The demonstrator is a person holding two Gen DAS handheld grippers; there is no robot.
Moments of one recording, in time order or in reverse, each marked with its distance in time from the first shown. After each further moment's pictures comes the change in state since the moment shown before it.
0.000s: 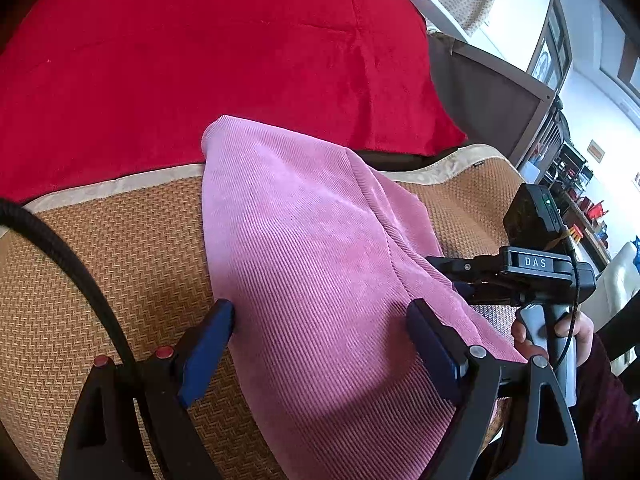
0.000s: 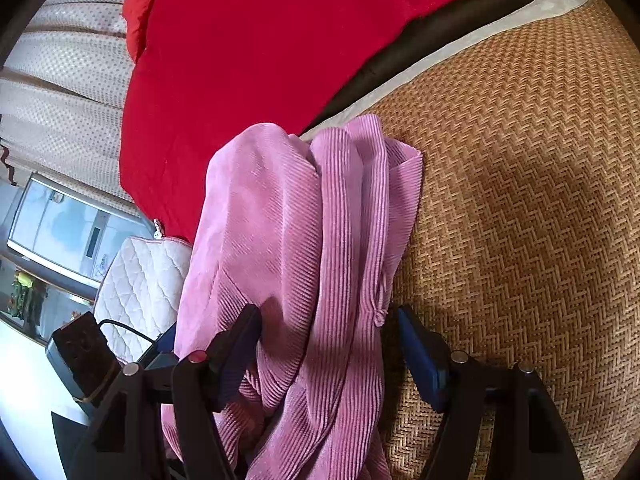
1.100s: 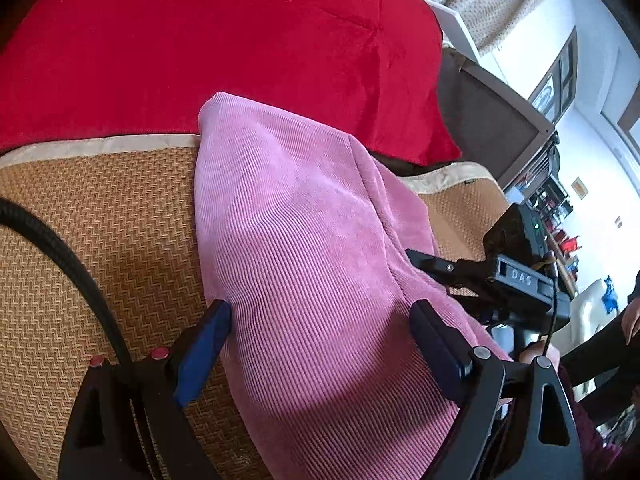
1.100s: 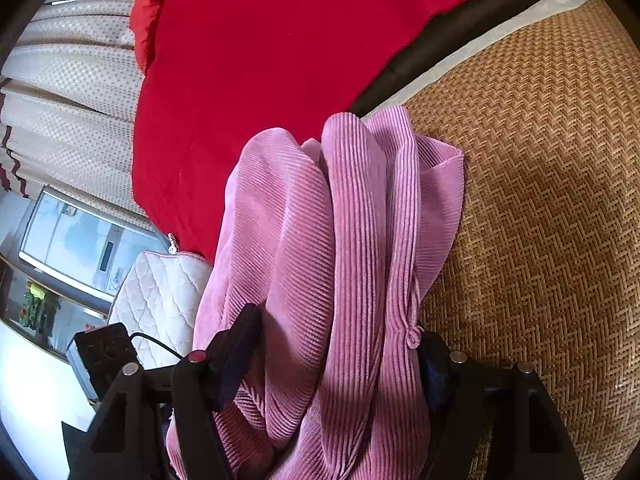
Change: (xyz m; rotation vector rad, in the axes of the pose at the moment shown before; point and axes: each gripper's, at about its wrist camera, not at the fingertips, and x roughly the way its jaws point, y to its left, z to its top) left arm 0.010 0.024 0.000 -0.133 0.035 -0.119; right arm 0.028 0.021 0.002 0.028 -0.056 0.063
